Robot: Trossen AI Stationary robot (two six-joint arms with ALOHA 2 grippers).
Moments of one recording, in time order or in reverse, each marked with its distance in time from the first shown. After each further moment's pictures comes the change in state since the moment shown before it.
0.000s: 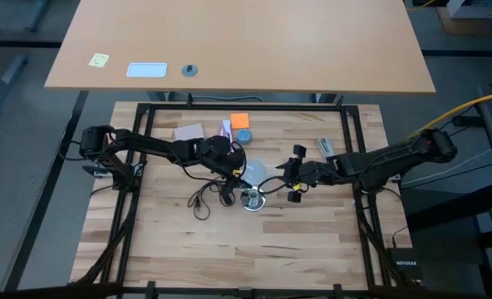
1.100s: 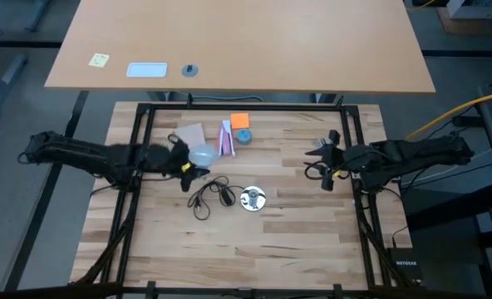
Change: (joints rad) left arm -0.206 -0.739 -0.401 -0.247 -0.648 -0.420; right arm 0.000 -0.448 -0.038 -0.295 0.029 0.000
